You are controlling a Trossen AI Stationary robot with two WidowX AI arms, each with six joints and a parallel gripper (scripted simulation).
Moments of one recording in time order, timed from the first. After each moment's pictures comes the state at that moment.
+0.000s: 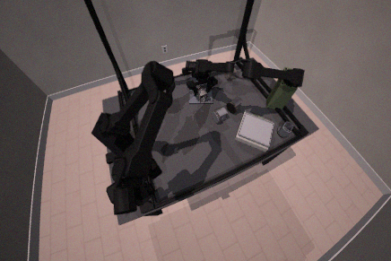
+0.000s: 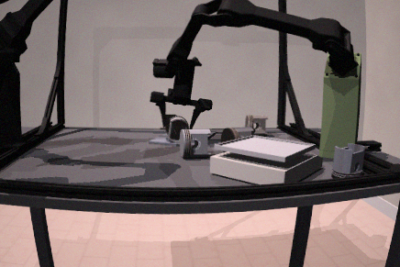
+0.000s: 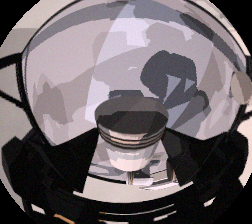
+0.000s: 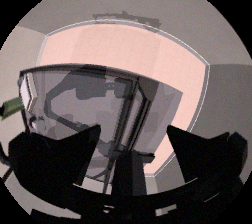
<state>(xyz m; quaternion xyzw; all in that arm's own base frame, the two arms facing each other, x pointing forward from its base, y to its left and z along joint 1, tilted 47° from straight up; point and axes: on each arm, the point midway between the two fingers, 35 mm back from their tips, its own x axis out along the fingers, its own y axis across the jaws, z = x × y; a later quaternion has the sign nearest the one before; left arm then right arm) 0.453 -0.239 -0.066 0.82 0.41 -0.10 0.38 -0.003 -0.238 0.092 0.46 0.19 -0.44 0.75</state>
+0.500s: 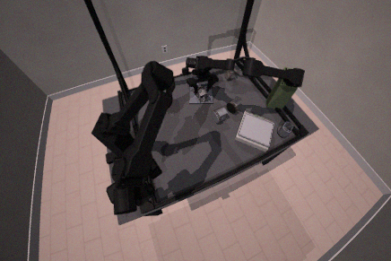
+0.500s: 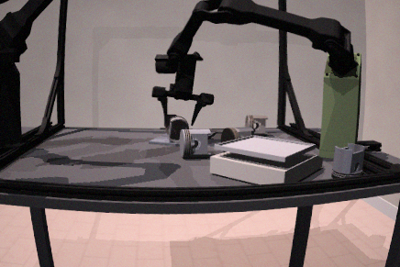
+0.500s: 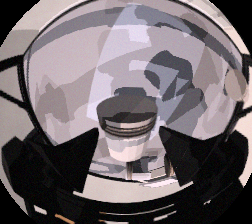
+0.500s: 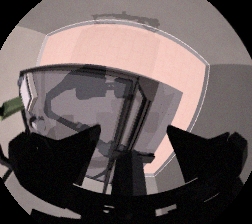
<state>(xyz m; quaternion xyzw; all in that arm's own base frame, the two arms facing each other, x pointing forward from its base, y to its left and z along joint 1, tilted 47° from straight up) 0.439 -0.248 -0.060 0.82 0.41 -0.10 0.38 -0.003 -0.238 0.092 0.46 0.19 -0.44 0.75</state>
